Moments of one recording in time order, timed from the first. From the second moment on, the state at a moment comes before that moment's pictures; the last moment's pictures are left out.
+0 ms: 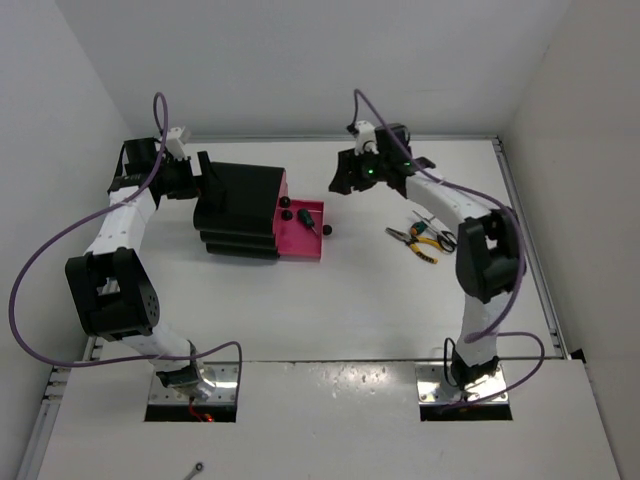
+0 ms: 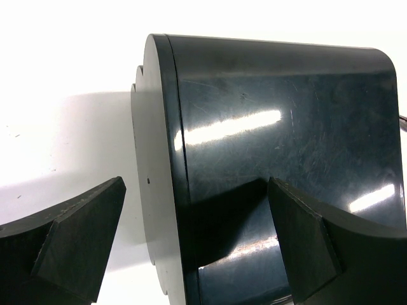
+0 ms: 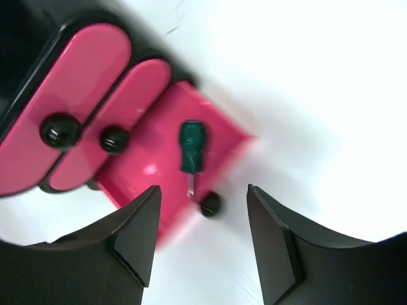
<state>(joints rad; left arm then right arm) 0.20 1.59 1.29 -0.41 0.52 -0.01 0.37 1.98 1.53 -0.22 -0.48 0.12</state>
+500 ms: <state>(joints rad) 0.20 1.59 1.29 -0.41 0.52 -0.01 0.12 1.79 1.24 -0.47 -0.29 0.05</state>
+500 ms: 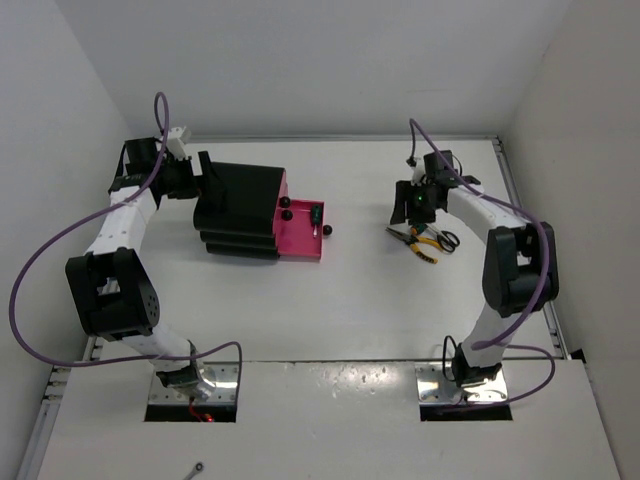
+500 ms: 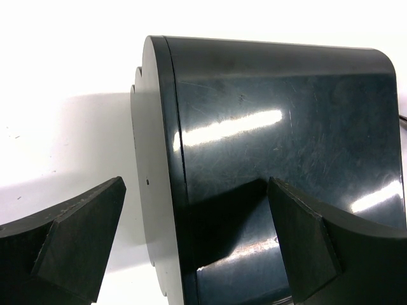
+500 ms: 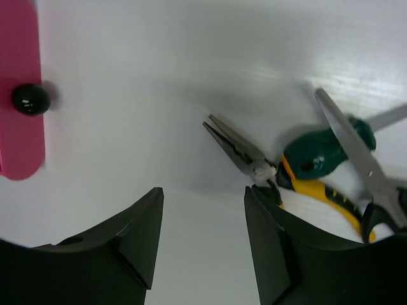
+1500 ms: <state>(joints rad) 0.19 1.59 1.29 -0.40 0.51 -0.01 0.10 1.87 1.23 -0.54 0.08 0.64</state>
